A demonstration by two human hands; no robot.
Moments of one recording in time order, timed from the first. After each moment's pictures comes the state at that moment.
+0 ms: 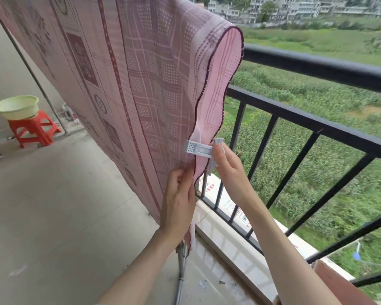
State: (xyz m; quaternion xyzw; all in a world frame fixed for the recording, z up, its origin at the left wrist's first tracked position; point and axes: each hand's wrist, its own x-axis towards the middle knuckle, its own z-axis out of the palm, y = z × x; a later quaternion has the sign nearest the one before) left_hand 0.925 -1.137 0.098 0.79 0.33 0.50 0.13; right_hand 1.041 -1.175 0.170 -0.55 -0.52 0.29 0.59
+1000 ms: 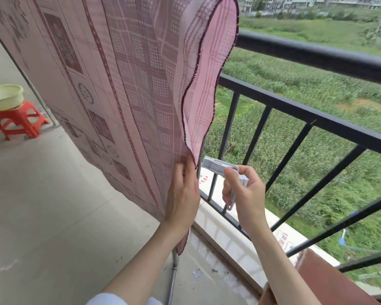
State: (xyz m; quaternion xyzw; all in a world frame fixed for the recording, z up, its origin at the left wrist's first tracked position) left_hand 0.952 -1.147 0.093 0.80 0.35 0.47 0.11; right_hand 1.044 -1.229 0.139 -0.57 -0.30 0.26 0.72
